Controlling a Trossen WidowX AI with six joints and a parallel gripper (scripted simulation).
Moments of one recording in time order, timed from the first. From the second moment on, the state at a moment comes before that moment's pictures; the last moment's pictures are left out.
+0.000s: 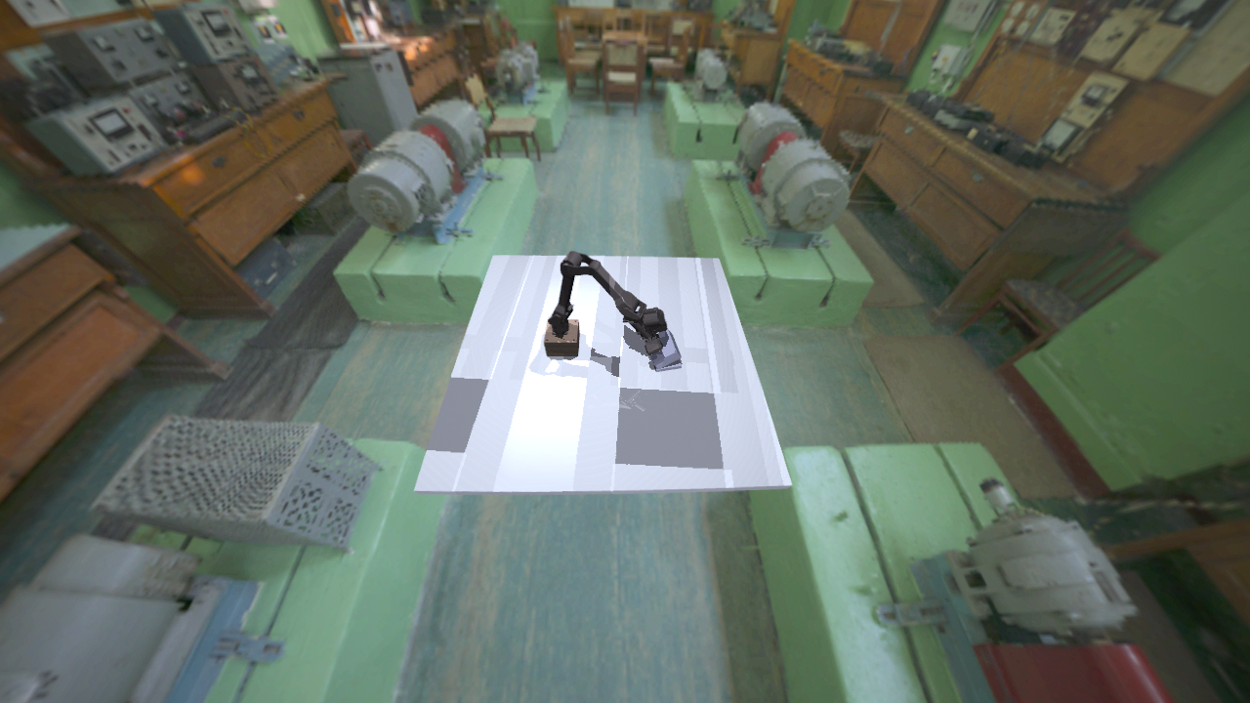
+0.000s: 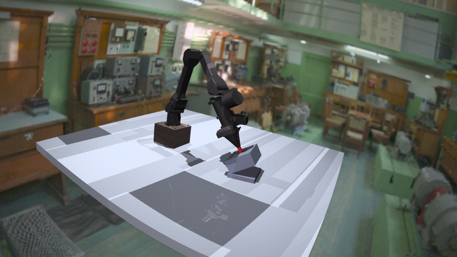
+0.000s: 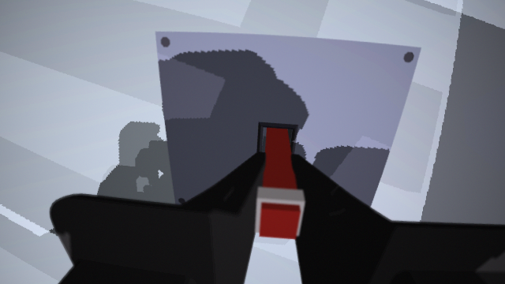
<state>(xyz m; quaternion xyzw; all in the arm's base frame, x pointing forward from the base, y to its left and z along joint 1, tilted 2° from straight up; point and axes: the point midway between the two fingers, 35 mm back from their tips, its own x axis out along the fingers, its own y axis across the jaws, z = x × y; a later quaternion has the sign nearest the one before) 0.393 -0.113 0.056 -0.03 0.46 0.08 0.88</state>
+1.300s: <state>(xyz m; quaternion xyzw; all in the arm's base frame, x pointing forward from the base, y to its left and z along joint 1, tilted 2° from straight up) 0.396 -0.112 0.050 -0.03 0.46 0.08 0.88</state>
